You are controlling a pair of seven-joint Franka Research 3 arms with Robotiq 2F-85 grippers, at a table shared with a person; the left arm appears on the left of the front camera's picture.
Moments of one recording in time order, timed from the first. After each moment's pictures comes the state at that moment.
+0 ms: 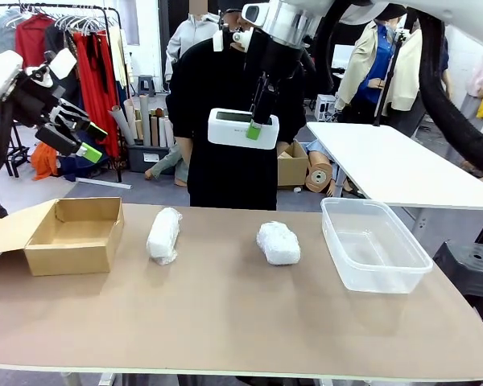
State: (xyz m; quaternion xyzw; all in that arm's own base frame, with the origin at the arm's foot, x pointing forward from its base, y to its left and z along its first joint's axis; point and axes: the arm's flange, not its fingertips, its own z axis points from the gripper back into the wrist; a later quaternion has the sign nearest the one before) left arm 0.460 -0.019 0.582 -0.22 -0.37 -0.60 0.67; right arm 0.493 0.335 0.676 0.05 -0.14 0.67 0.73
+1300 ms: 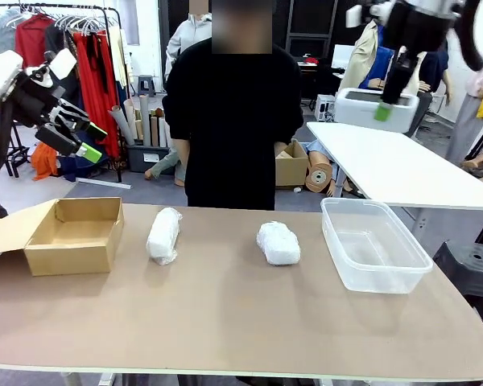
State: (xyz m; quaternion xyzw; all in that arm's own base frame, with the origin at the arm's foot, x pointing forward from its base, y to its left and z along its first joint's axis) left arm 0.460 -0.019 0.582 -0.22 -0.37 -0.60 0.67; right arm 0.450 0.105 0.724 -0.03 -0.15 0.45 0.88
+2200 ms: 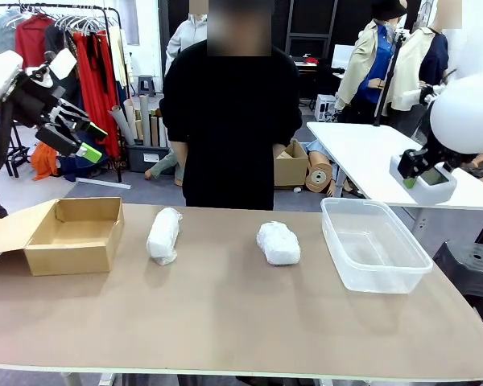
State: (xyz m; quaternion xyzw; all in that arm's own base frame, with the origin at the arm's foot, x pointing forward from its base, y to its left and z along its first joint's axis) left arm 0.460 -0.019 0.582 -0.22 -0.37 -0.60 0.67; right arm 0.421 0.033 0.571 -0.09 -0.22 0.05 0.97
